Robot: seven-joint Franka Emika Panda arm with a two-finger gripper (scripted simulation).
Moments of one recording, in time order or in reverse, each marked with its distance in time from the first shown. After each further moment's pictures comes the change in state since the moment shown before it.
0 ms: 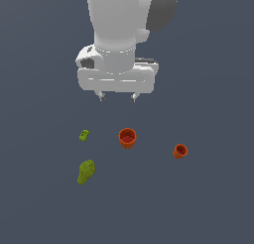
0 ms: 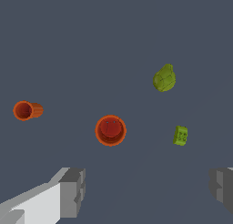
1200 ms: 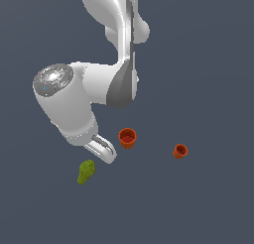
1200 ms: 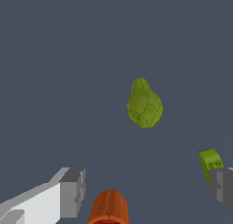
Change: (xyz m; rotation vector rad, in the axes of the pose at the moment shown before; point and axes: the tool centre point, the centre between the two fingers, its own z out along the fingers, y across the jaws) arm 0.110 0.084 0.141 0.035 -0.013 0.536
